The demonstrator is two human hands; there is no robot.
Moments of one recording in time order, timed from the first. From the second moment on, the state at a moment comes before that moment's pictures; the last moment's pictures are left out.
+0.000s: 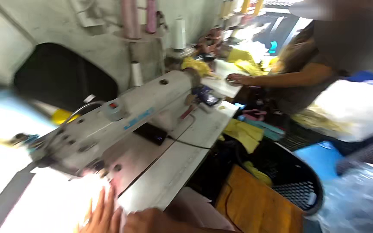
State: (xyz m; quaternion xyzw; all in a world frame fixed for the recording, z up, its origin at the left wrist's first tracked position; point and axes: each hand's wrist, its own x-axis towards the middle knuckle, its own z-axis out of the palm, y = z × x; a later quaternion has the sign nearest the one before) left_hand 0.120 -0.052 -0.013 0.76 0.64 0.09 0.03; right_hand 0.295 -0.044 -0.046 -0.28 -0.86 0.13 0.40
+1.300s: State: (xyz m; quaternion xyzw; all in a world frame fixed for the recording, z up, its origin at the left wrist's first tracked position) left_hand 0.096 -0.010 -0.018 0.70 0.69 0.15 0.07; right_hand 0.271 0.011 -0.043 -0.28 -0.88 0.07 0.38
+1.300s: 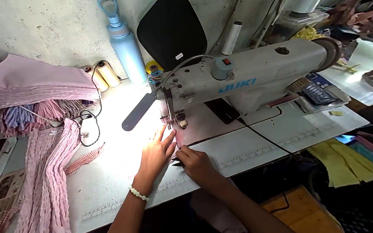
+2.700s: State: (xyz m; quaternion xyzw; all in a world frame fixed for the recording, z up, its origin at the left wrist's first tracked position) left_hand 0.096 0.001 -0.003 0.61 0.76 0.09 0.18; right_hand 0.259 0.027 -0.041 -0.26 -0.90 -0.03 0.34
